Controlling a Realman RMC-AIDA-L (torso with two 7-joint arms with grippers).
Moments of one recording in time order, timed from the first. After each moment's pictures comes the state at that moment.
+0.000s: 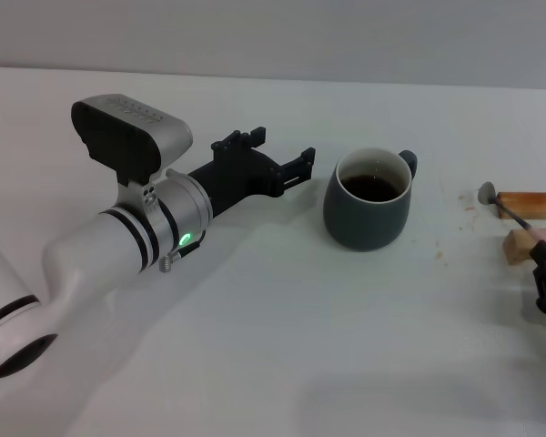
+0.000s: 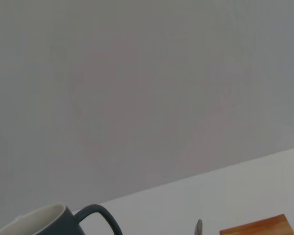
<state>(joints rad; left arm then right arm) -0.66 -2.07 -0.86 -0.43 2.88 0.60 -0.58 0.26 2.08 -0.35 0.17 -1.31 -1.32 0.49</state>
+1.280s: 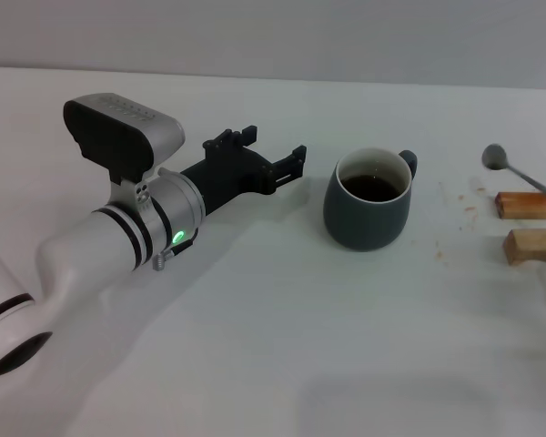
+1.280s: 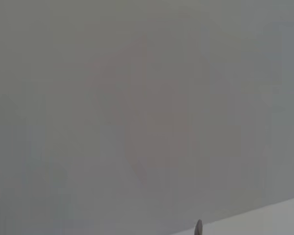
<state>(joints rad) -0.66 -2.07 -0.87 -0.42 2.88 0.60 -0.58 0.22 2.07 -0.36 -0.15 -1.52 -1.47 0.93</state>
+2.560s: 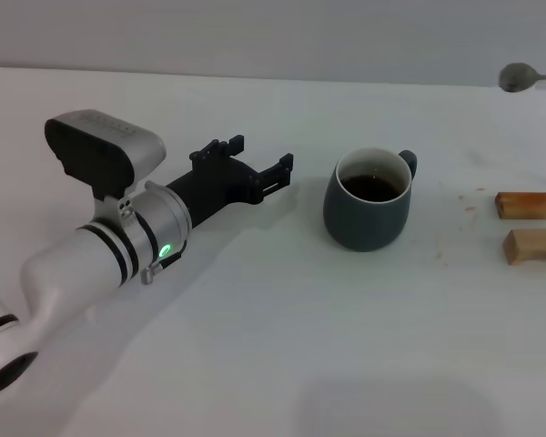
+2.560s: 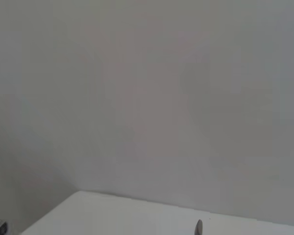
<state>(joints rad) -0.61 -2.06 -0.88 -0.42 2.88 0.64 -0.58 0.42 1.90 -0.35 -0.99 -1.93 -1.77 1.91</state>
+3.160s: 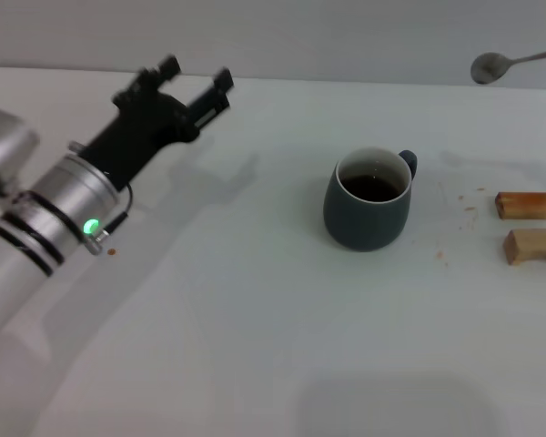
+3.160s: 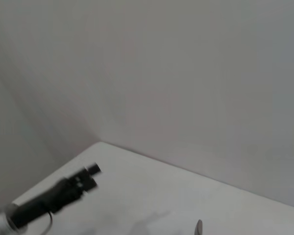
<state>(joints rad) -0.50 -2.03 -1.03 -0.40 2.89 1.02 -0.56 0.63 1.81 -0.36 -1.05 -2.14 -1.89 2.07</state>
